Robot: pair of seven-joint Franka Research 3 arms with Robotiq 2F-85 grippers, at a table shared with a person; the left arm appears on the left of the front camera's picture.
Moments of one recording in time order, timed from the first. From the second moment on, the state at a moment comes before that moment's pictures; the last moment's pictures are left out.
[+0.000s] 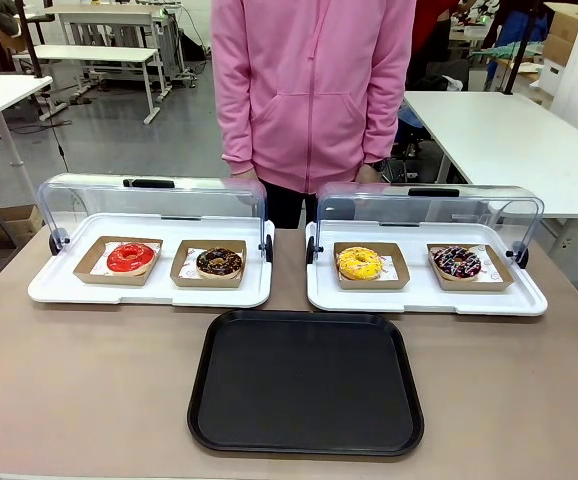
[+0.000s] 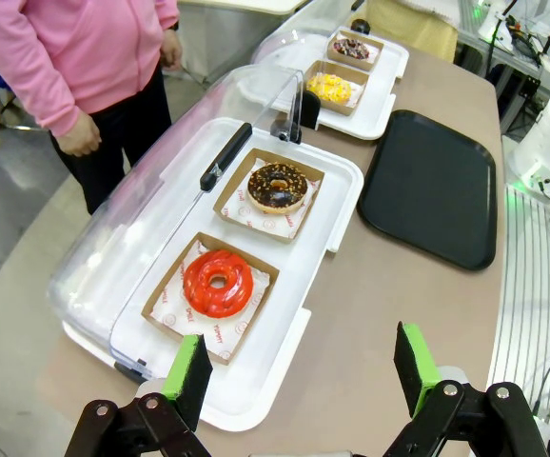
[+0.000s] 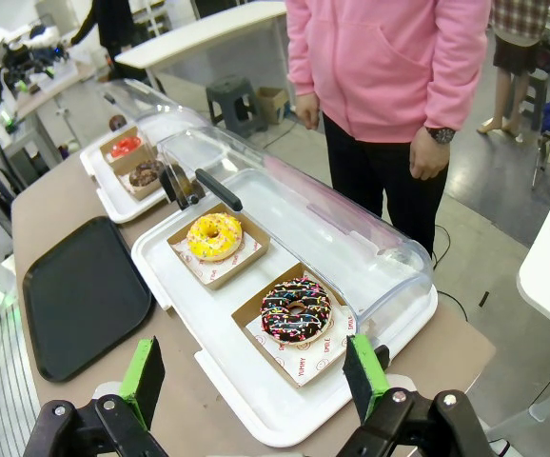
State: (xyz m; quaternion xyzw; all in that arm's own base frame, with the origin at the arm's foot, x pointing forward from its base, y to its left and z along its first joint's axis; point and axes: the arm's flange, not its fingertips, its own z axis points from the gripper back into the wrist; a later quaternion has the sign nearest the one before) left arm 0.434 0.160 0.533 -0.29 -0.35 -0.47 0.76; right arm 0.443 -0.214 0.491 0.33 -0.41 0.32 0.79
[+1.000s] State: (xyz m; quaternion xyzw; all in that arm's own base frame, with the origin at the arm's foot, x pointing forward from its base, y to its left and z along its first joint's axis) left arm 0.434 0.160 0.533 -0.29 -0.35 -0.47 0.76; right arm 0.443 -0.214 0.491 0.33 -0.41 0.32 0.79
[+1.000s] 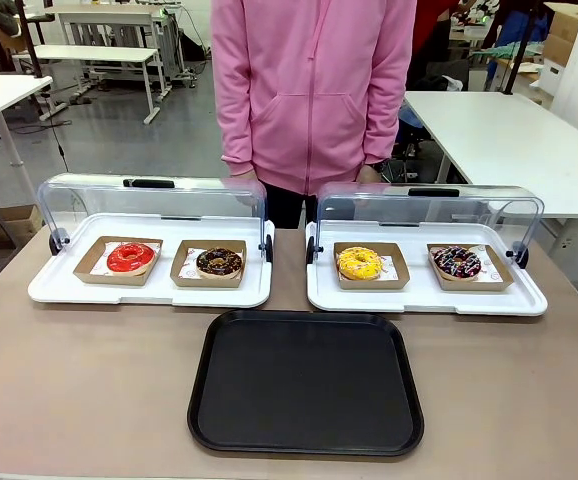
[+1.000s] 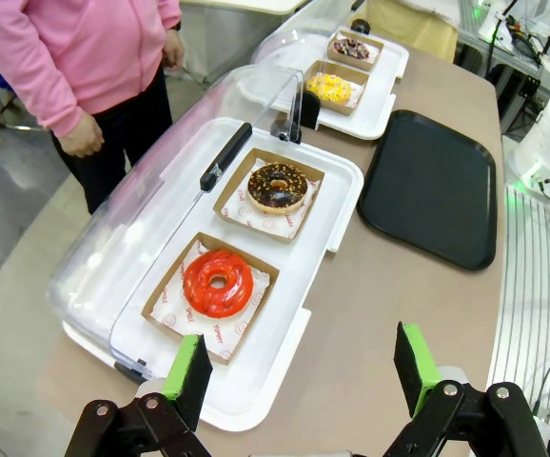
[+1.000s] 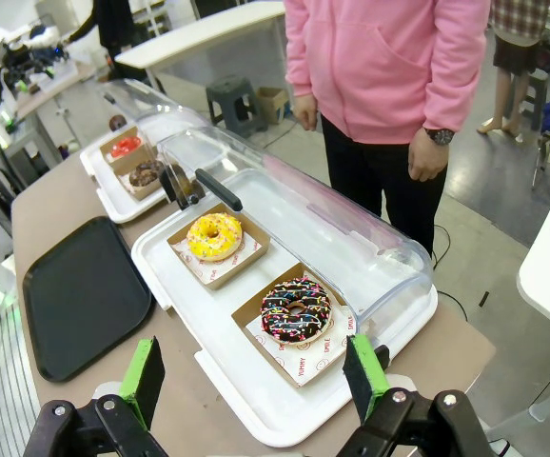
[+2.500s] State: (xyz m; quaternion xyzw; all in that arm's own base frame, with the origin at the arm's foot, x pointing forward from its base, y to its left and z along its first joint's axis) left arm 0.434 0.160 0.533 -0.29 -0.35 -0.47 0.76; right arm 0.443 -0.214 0.491 0.33 -0.41 0.32 0.79
